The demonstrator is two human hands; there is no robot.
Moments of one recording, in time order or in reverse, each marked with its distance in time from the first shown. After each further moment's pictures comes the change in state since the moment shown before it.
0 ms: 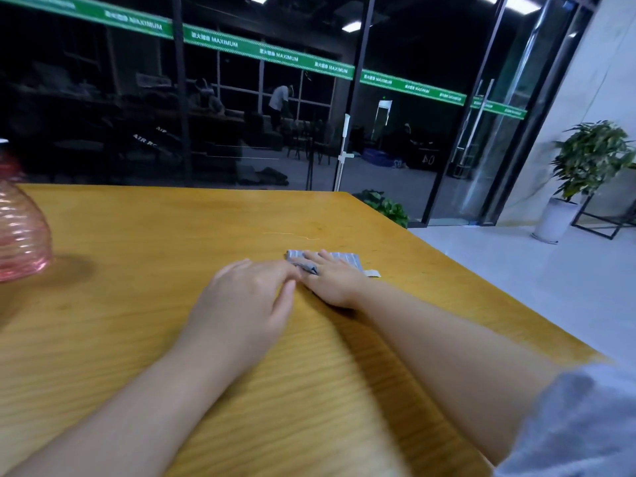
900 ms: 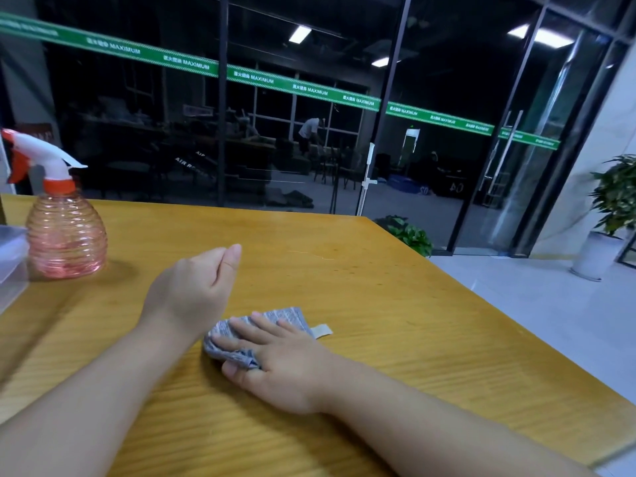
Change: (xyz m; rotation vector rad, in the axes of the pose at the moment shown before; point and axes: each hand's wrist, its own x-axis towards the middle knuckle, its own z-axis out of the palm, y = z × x) left_hand -0.009 -0.029 -0.038 -0.048 0.235 -0.397; right_hand -0.111 -0.098 0.017 -0.002 -0.130 -0.451
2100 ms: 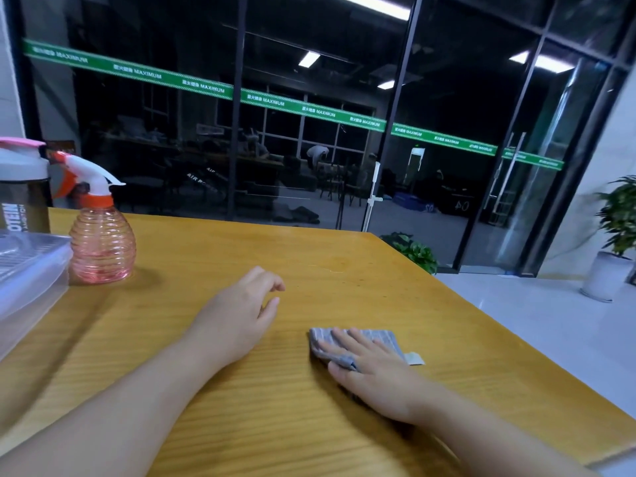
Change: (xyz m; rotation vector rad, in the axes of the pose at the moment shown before) left_hand -0.014 0.003 0.005 0.043 -0.274 0.197; right_hand -0.068 0.046 -0.009 0.030 0.040 0.296
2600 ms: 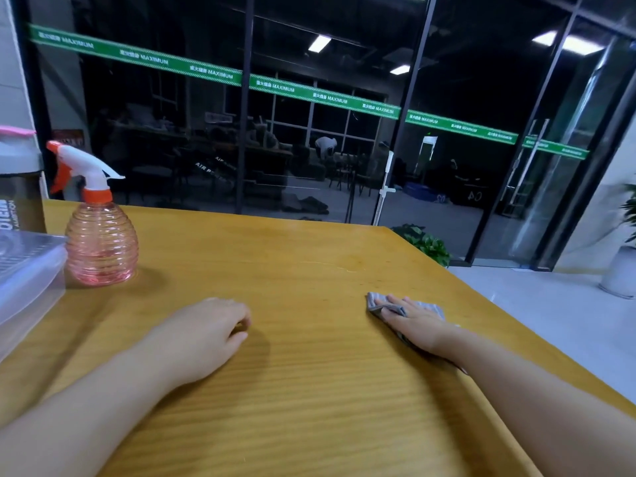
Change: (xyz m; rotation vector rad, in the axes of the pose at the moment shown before) left_hand 0.004 -0.052 -0.013 0.326 -0.365 -0.044; right_hand 0.073 0.069 -0.043 0.135 0.005 0.296
